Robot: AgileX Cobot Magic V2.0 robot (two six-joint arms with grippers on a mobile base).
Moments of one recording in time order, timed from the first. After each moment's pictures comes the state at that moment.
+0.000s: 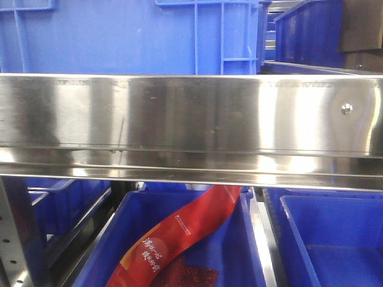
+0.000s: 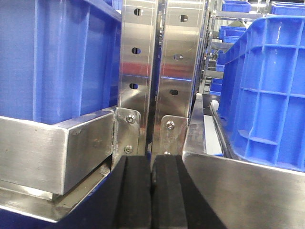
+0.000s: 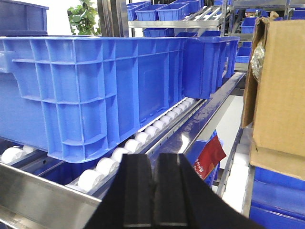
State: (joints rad) left arm 0.15 0.01 0.00 -0.06 0.00 0.00; right arm 0.10 0.26 -0.31 0.17 0.20 -0.08
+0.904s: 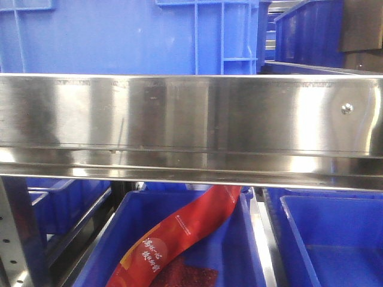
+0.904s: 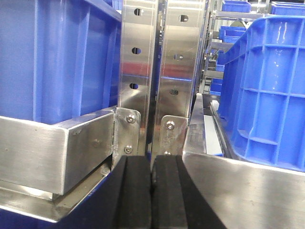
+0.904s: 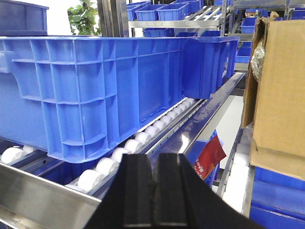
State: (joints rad) left arm 0.15 0.01 0.00 -0.06 0.00 0.00; right arm 0.10 0.26 -0.31 0.17 0.20 -0.08
